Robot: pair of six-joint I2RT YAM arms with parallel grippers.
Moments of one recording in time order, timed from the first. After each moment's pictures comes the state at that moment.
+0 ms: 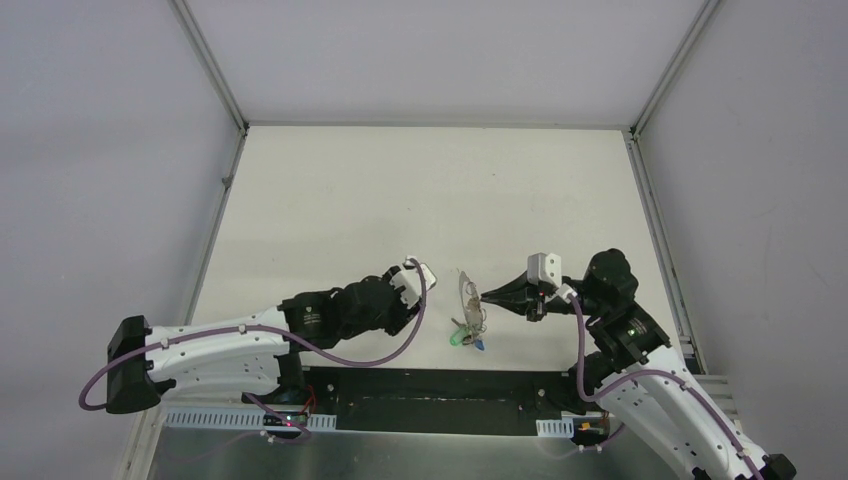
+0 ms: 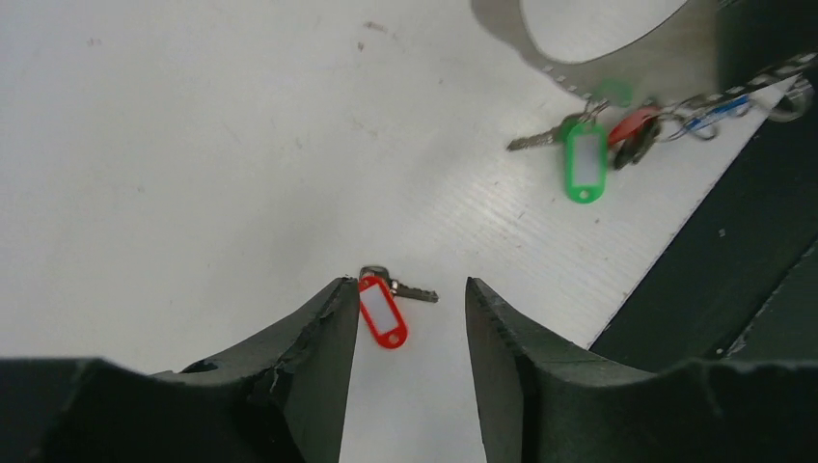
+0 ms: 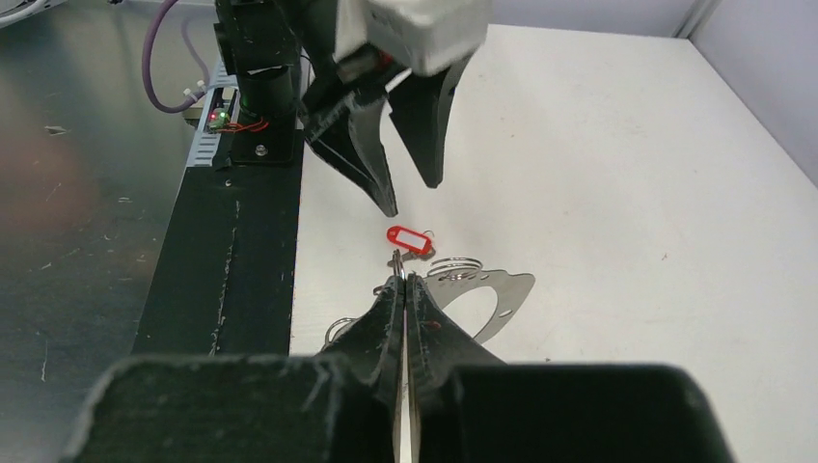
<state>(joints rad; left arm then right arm) -1.22 0.92 0.61 -0.26 -0.34 -0.09 0.57 0.53 0.54 -0.15 -0.93 -0.26</state>
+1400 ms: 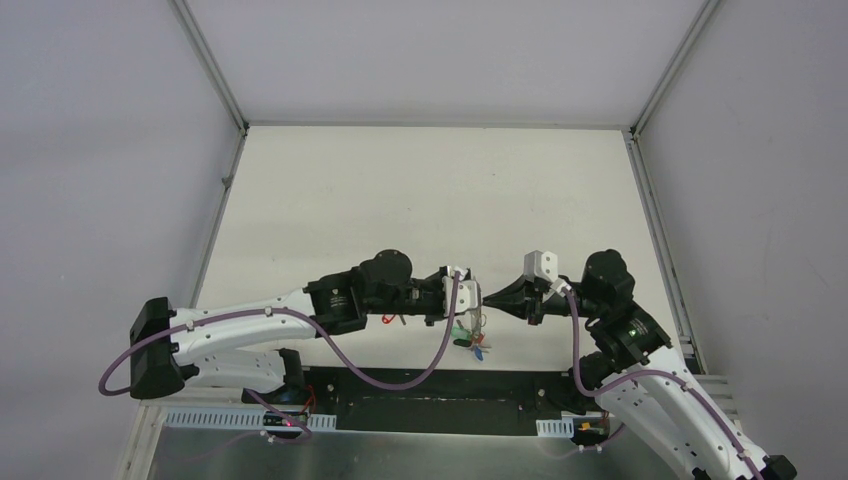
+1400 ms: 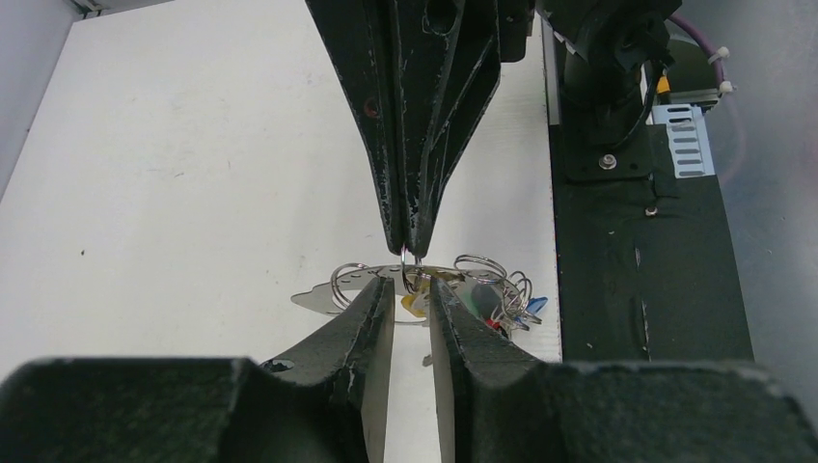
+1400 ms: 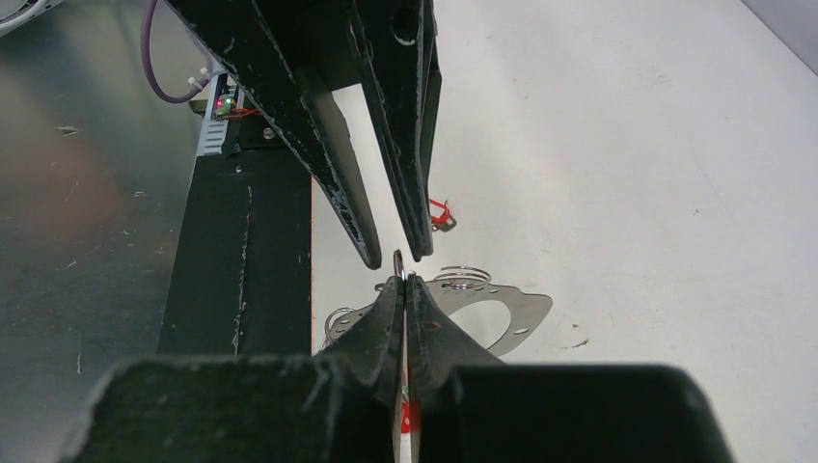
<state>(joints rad) -1.23 1.12 0.86 0.06 0.20 0.29 0.57 0.53 0.54 -0.25 -0.88 -0.23</state>
